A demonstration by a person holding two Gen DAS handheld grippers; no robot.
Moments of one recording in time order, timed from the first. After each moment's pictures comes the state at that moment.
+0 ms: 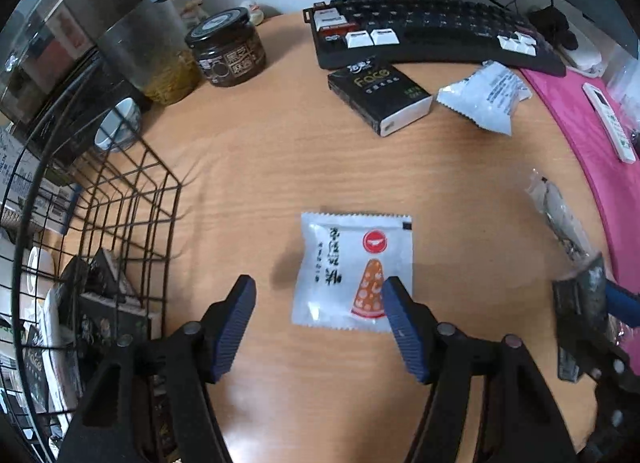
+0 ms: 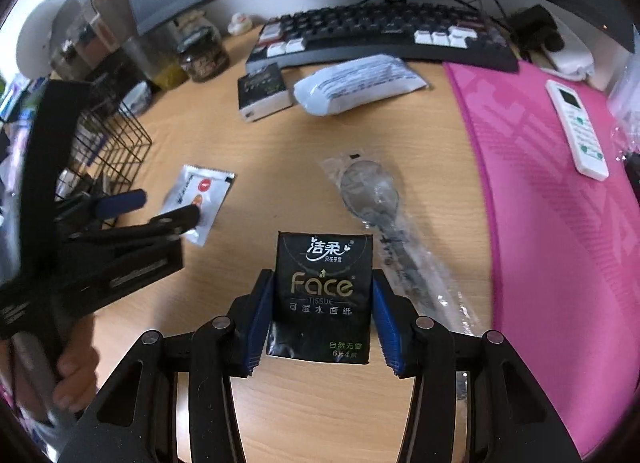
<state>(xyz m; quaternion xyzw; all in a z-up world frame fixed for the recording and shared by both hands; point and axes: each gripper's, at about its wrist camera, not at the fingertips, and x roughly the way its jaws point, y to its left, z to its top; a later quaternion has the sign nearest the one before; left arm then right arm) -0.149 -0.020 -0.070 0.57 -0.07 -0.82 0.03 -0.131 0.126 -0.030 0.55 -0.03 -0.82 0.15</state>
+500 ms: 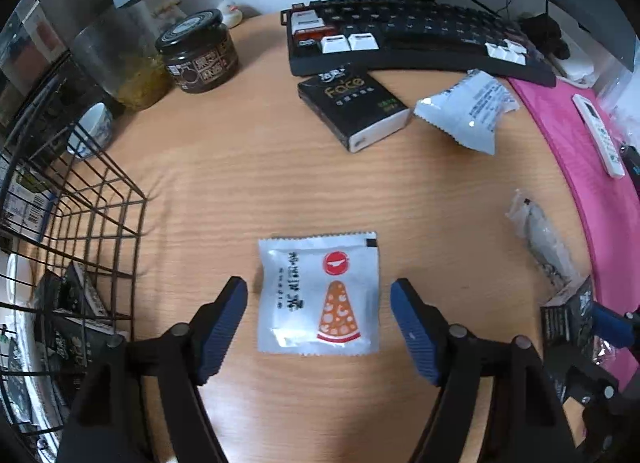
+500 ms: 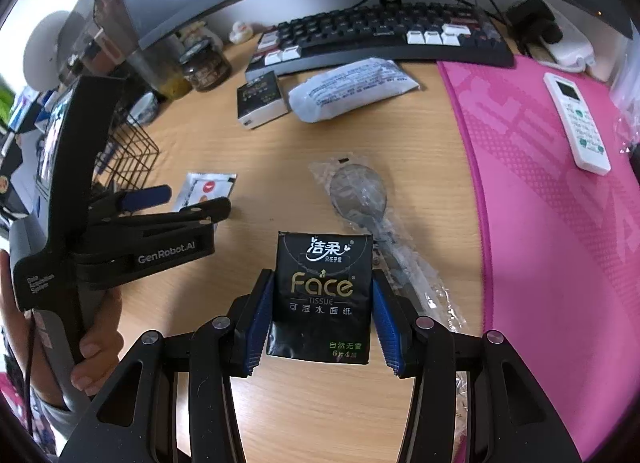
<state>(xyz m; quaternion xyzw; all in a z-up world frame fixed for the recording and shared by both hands) -0.161 -0.010 -0.073 0.57 -0.04 -0.82 -0.01 -0.132 0.136 -0.030 0.55 -0.05 -0.82 0.17</state>
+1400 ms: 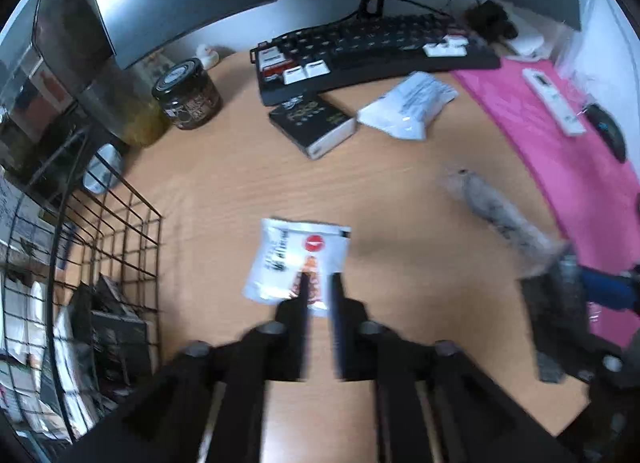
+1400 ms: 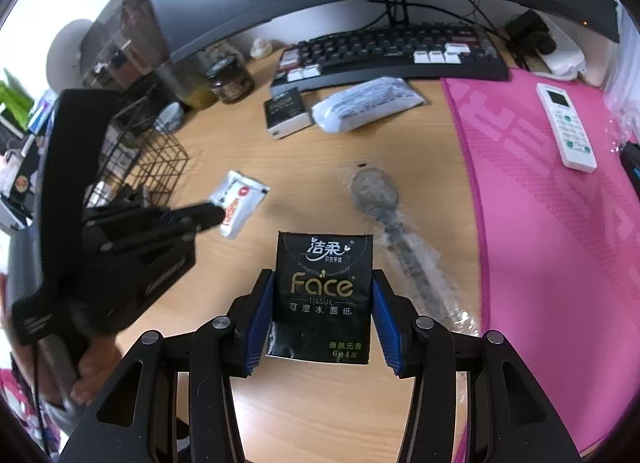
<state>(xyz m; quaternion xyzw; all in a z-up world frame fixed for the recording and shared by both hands) -0.122 -0.003 -0.041 0.55 -0.11 -0.83 -0.04 -0.103 0.139 -0.001 0.52 -0.07 -0.83 0.19</state>
